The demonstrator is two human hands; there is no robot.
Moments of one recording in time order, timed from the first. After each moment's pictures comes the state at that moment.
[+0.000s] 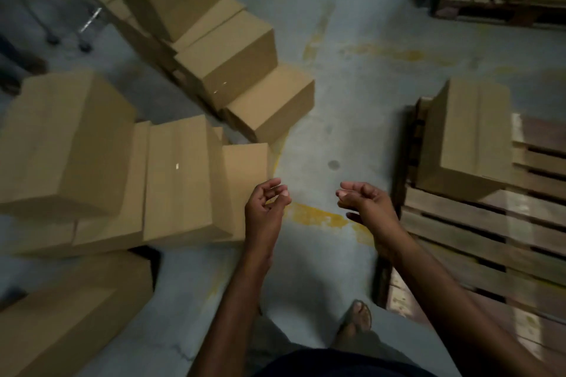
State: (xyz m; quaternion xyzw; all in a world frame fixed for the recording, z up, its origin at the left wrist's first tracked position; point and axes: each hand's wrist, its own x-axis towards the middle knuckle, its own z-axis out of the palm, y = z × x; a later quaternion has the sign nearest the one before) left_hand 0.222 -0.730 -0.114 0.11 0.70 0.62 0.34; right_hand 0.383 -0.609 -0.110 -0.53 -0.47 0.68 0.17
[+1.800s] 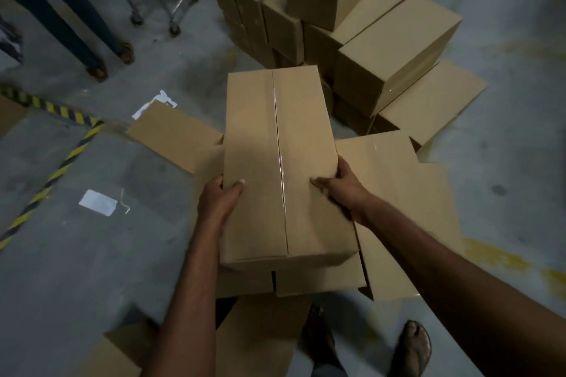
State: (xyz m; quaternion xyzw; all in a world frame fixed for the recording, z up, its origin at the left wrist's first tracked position) left_hand -0.618 -1.058 -0.186 0.07 0.89 0.37 0.28; right_hand -0.428 -0.874 -0.175 -0.48 -0.54 0.69 0.02
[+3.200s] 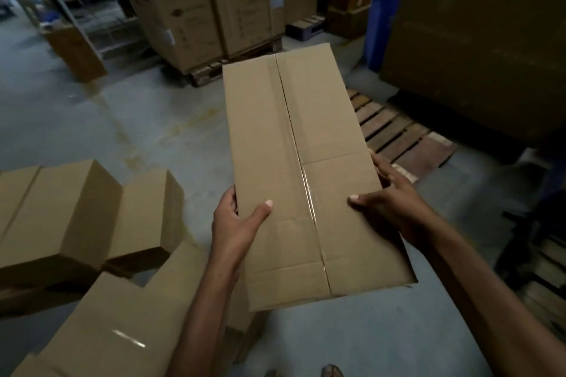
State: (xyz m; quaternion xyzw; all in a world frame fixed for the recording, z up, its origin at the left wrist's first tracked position) left_hand 0.035 -0.807 -0.015 0.55 0.52 0.39 0.53; right_hand 0.310 -0.893 0.020 -0.64 -0.35 0.45 0.51
